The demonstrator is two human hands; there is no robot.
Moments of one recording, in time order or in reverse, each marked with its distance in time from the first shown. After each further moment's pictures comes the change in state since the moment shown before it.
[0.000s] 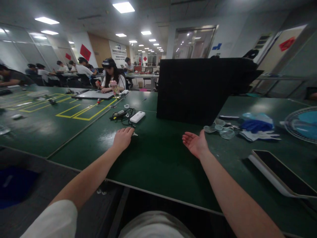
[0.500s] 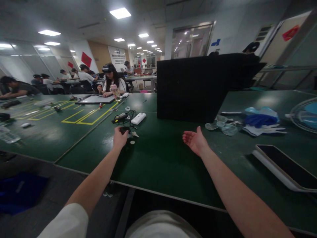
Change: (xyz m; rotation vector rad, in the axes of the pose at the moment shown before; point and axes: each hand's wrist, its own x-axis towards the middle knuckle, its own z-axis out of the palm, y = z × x) left_hand 0.016 -0.030 0.028 -0.541 0.206 -0.670; right_hand 0.004 0.004 0.001 -0.075 -0.027 -0.015
